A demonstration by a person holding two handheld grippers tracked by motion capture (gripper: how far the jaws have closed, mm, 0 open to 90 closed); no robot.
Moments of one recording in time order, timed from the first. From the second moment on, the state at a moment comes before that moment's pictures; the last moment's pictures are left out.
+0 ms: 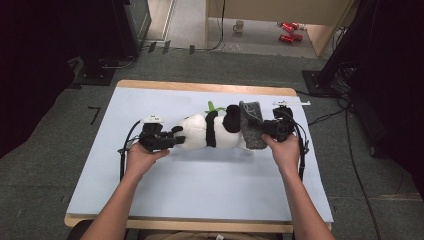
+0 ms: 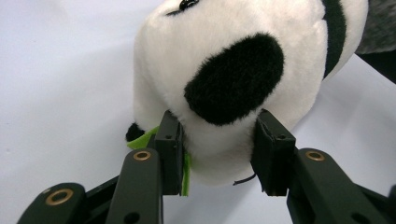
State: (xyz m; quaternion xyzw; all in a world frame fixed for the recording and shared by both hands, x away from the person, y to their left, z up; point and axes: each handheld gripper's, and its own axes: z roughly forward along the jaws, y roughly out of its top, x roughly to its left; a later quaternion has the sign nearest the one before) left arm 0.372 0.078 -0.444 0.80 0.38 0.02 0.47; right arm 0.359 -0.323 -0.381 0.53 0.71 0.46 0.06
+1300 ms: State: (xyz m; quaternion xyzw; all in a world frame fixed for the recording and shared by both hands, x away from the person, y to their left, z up) left arm 0.366 0.073 -0.466 0.80 0.33 0.08 0.50; right arm 0.376 -0.293 -0.388 0.49 0.73 0.47 0.04
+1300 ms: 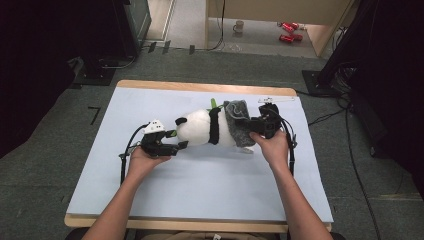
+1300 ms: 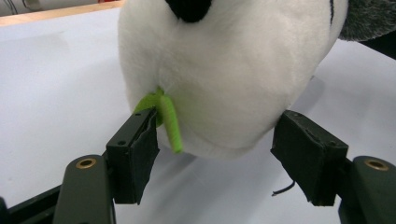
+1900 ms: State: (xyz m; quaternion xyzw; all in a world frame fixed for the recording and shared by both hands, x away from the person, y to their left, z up) left arm 0.376 0.064 -0.475 0.78 0.36 0.07 0.51; right arm 0.369 -0.287 -0.389 0.49 0.73 0.48 0.04
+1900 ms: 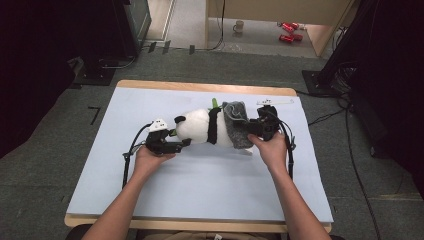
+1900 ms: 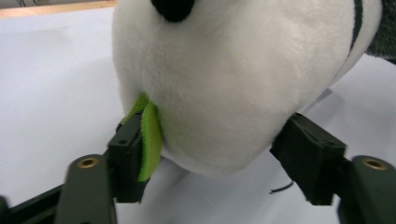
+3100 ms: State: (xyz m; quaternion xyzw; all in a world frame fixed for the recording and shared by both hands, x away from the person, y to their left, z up) left arm 0.328 0.049 -0.451 0.78 0.41 -0.02 0.47; right arm 0.344 -0.180 -0.383 0.40 0.79 0.47 -0.02
